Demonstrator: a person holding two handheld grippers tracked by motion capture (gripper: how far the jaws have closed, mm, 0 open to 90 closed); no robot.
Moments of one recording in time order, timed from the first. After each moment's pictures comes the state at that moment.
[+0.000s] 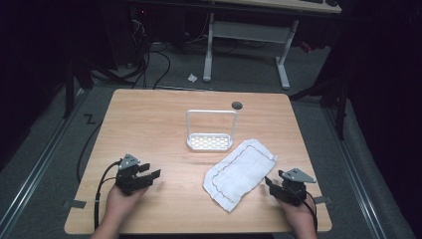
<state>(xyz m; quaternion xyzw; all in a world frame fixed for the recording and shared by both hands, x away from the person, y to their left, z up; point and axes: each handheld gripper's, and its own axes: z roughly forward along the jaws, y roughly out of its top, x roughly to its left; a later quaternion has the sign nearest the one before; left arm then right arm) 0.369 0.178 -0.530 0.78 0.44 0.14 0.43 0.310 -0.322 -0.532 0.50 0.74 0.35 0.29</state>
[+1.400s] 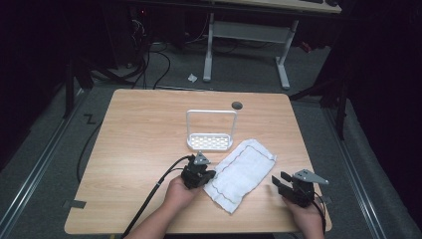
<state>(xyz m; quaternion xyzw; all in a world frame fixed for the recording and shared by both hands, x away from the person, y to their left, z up) 0.383 0.003 -0.531 0.86 0.31 0.05 0.41 0.307 -0.348 -0.533 0.51 0.72 0.39 0.25</state>
